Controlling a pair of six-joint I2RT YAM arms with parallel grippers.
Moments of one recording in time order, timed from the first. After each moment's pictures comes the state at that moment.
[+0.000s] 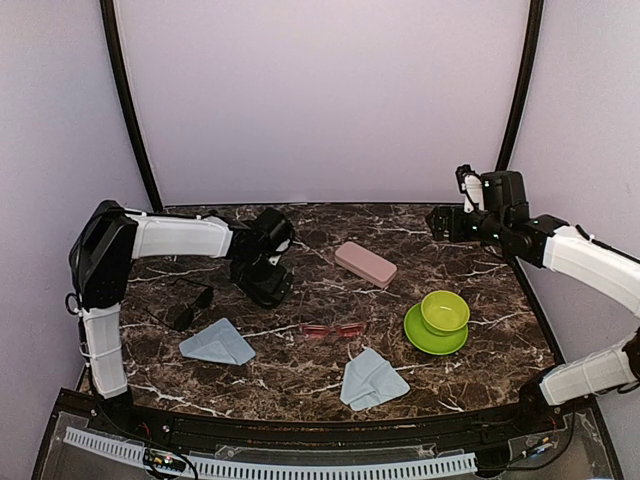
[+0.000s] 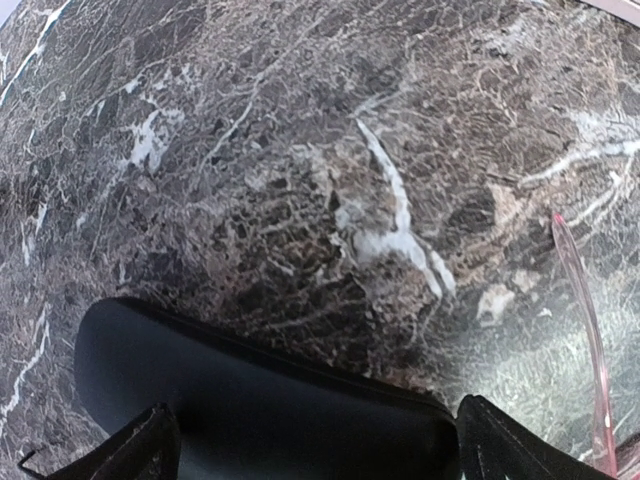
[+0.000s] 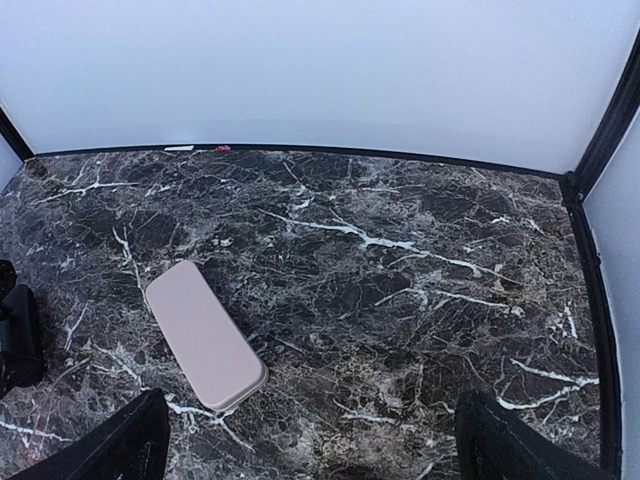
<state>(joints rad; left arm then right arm) -0.70 1.99 1.42 -0.61 -0.28 -0.15 0.43 1.23 0.96 -0.23 0.13 0.18</state>
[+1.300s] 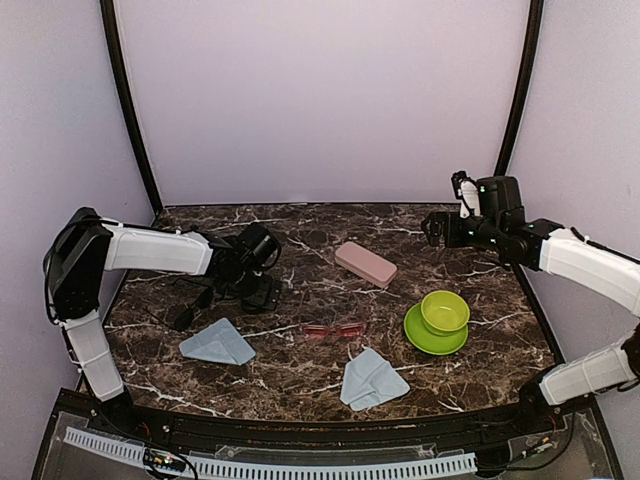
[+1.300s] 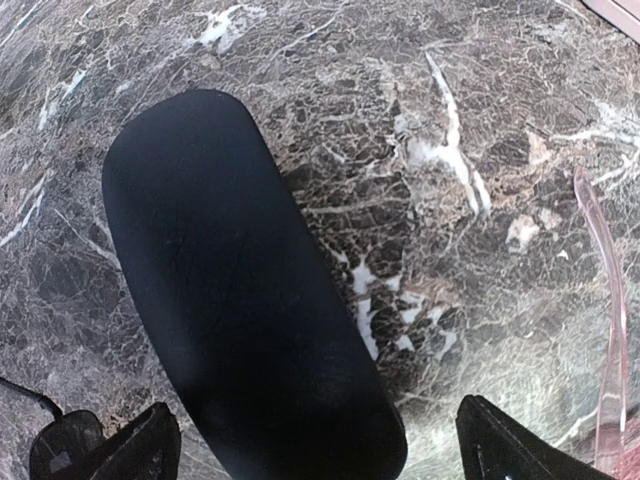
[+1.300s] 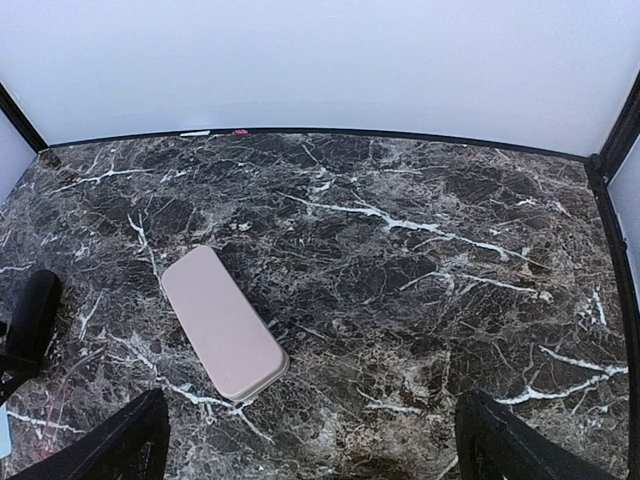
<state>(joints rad) -0.72 1.82 1.17 -0.52 -0.30 -0.40 0.43 1.25 0.93 -0.21 0.09 0.21</state>
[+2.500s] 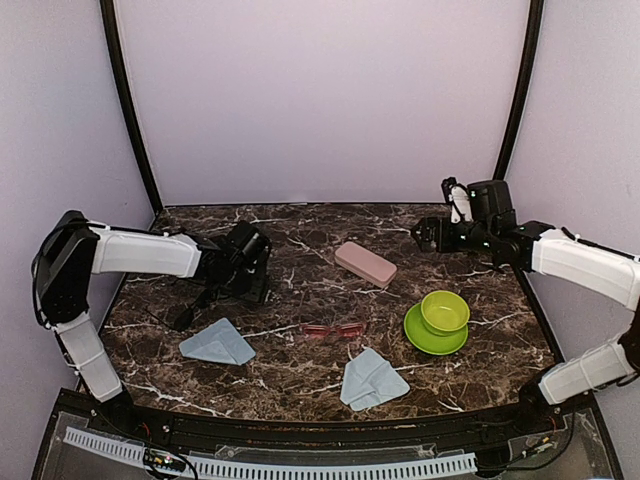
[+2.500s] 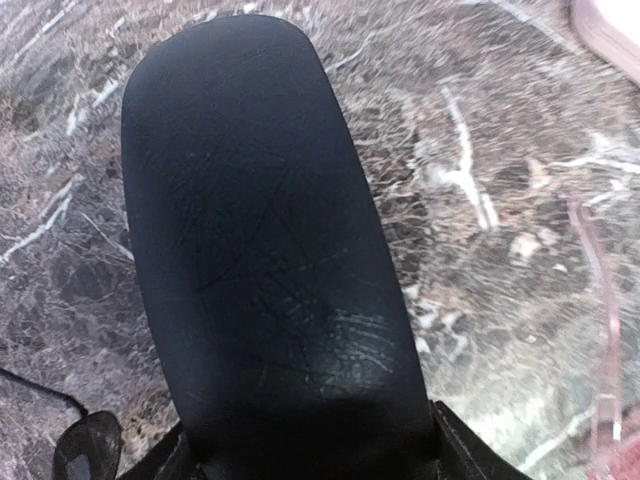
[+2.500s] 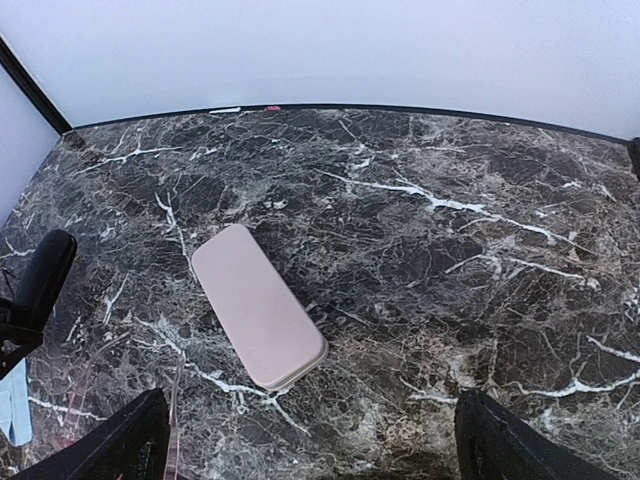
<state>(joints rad) -0.70 1.76 1.10 -0.44 -0.31 -0.39 0.46 1.29 0.92 -0.19 0.02 0.26</state>
